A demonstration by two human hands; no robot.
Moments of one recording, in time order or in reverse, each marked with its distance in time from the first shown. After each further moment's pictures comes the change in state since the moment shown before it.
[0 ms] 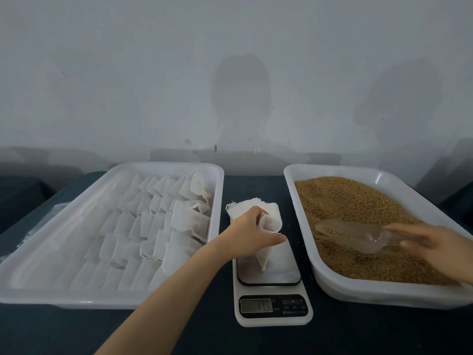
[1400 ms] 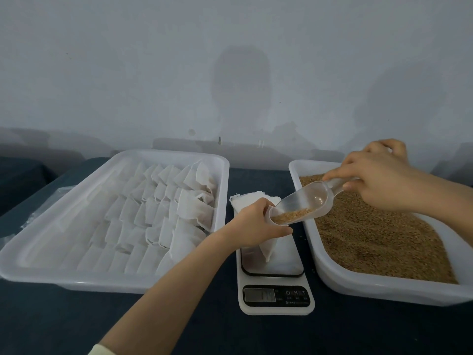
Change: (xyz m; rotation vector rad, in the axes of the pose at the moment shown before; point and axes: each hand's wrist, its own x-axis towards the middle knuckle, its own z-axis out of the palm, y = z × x) left_hand -0.003 0.006 -0.001 -0.045 0.031 0.042; right_hand 0.036 -0.175 -0.025 -0.758 0.112 -0.407
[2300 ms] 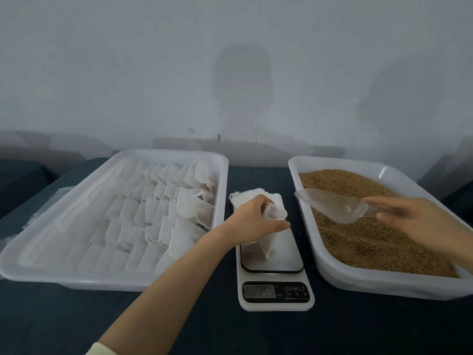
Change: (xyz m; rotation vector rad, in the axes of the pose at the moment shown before) left_hand 0.002 -0.004 0.000 0.018 0.012 -0.002; right_hand -0.068 0.042 0.074 0.728 -0.136 0.331
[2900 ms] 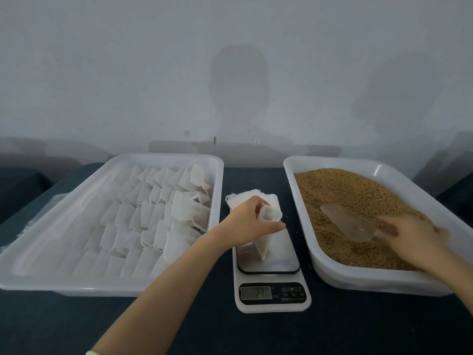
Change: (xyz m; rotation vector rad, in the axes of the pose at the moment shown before) left_hand -0.001 0.002 -0.001 0.018 -0.035 -0.023; right_hand 0.002 0.037 0.030 -0.393 0.088 0.215
